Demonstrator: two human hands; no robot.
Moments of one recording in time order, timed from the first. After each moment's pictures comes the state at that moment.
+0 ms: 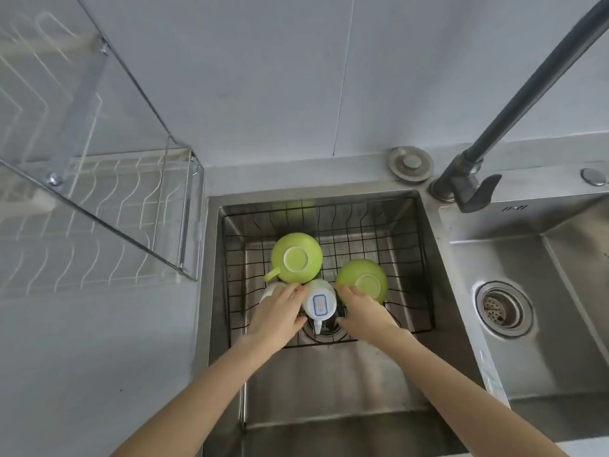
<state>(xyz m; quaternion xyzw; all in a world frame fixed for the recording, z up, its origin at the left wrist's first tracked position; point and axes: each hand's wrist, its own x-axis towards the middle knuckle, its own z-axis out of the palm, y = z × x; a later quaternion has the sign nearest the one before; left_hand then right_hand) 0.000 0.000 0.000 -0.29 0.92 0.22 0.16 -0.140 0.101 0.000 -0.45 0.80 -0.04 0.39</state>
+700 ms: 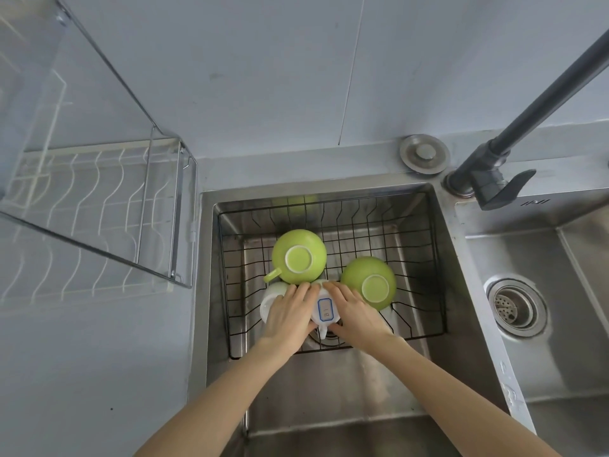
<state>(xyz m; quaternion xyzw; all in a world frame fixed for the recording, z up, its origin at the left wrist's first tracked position) -0.019 -0.002 -0.033 -0.29 0.93 0.17 0.13 -0.133 0.087 -0.031 -0.51 0.78 -0.05 0.35</state>
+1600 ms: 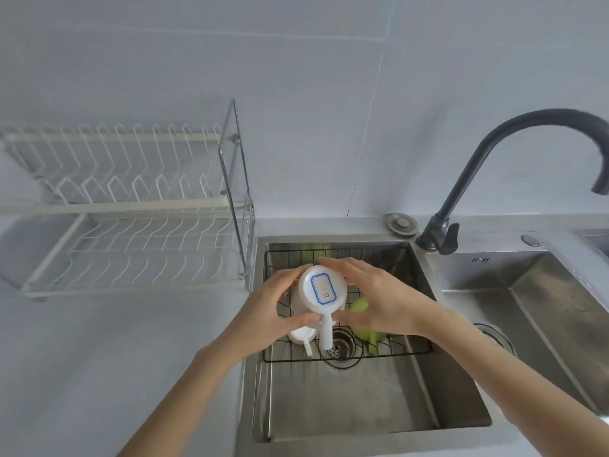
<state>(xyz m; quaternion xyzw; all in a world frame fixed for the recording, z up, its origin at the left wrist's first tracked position) 0.108 0.020 0.164 -0.23 0.85 0.45 -0.17 -0.062 0.129 0.210 -0.68 0.68 -0.18 0.19</state>
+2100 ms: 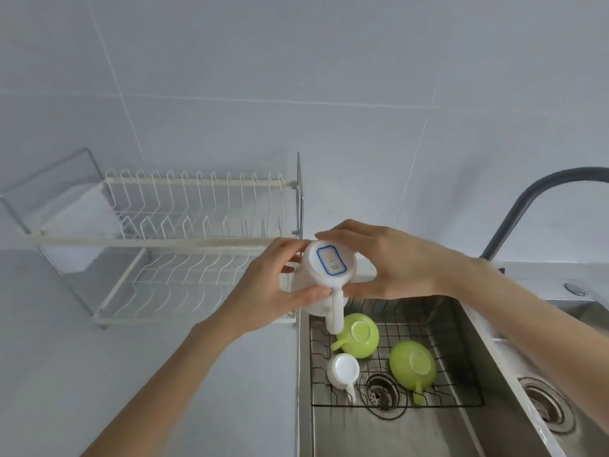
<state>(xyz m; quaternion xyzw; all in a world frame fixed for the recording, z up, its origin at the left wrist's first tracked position) 0.175 -0.038 0.252 -0.19 0.85 0.40 -0.29 0.004 0.062 0.316 -0.78 0.61 -0.12 0.03</state>
